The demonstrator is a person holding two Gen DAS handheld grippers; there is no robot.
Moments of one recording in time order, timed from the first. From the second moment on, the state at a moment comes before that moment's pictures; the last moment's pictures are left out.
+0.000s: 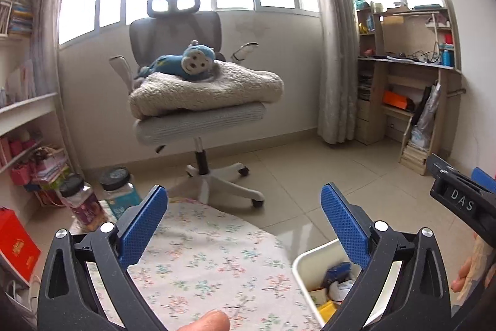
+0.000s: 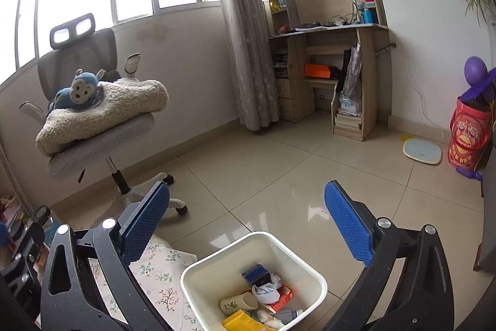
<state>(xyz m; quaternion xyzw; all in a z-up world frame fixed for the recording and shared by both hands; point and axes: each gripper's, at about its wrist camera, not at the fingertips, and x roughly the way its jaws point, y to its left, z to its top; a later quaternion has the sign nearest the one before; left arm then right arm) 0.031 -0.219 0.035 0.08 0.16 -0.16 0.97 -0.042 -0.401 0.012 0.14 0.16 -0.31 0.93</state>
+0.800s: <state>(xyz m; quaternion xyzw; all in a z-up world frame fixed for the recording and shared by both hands) 0.064 -0.062 0.004 0.03 0.22 -0.04 0.97 0.033 -0.262 -0.008 0.10 0.23 -0.17 0.95</state>
